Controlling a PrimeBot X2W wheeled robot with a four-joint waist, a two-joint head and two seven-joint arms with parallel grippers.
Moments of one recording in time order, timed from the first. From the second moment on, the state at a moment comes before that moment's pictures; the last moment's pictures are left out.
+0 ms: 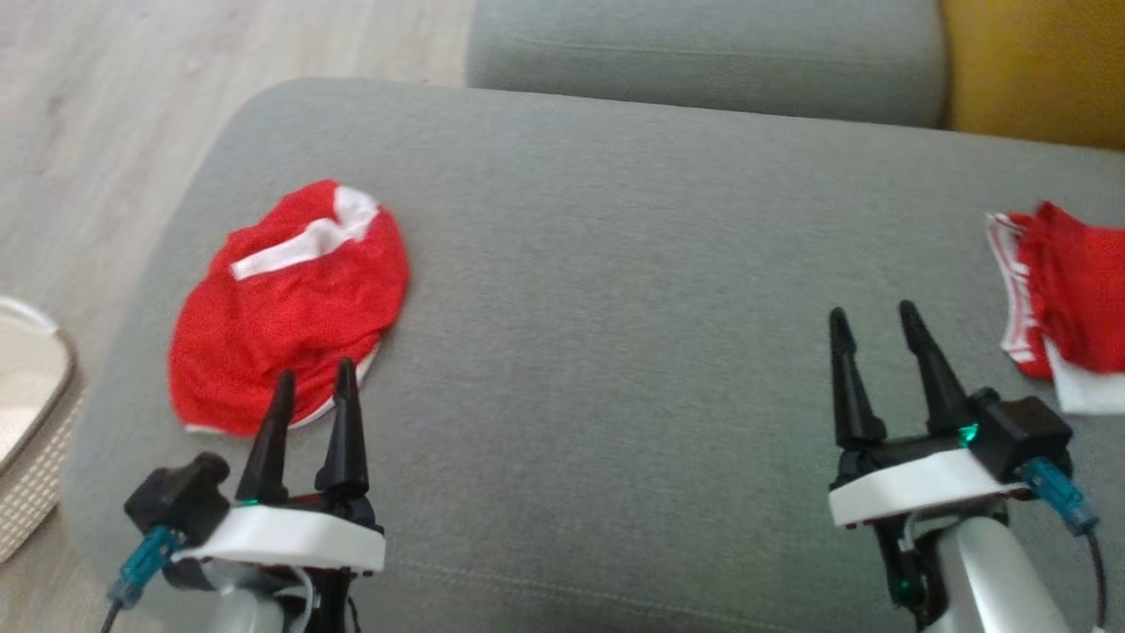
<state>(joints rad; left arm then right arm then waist) 0.02 0.05 -0.17 0.10 -0.47 -0.03 -0.26 -0.09 -0.05 0.09 0.21 0.19 0.12 -0.22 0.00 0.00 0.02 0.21</state>
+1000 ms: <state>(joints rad) -0.02 0.05 -0.04 0.13 -0.44 -0.03 -0.26 -0.09 -0.05 0.15 0.20 0.21 0.12 -0.19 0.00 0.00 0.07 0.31</state>
